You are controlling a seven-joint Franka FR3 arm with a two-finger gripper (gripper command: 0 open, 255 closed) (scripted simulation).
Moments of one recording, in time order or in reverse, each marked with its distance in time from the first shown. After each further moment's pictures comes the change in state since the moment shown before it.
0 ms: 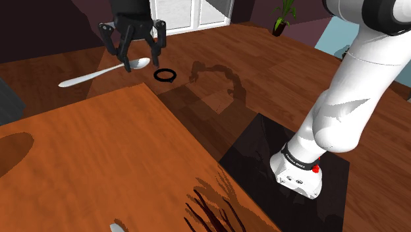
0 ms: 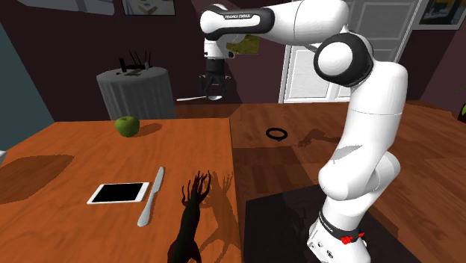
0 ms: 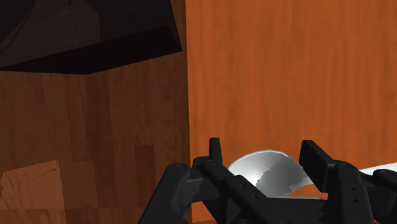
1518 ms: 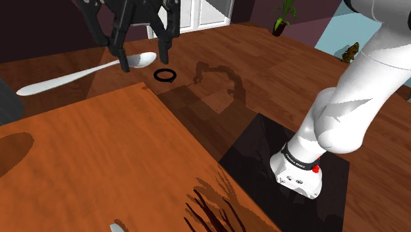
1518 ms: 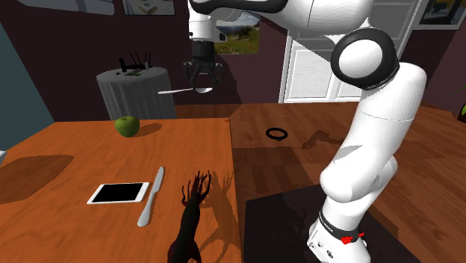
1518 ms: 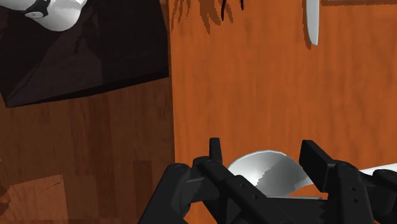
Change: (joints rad) arm 0.081 -0.124 0.070 0.032 0.065 -0.120 0.171
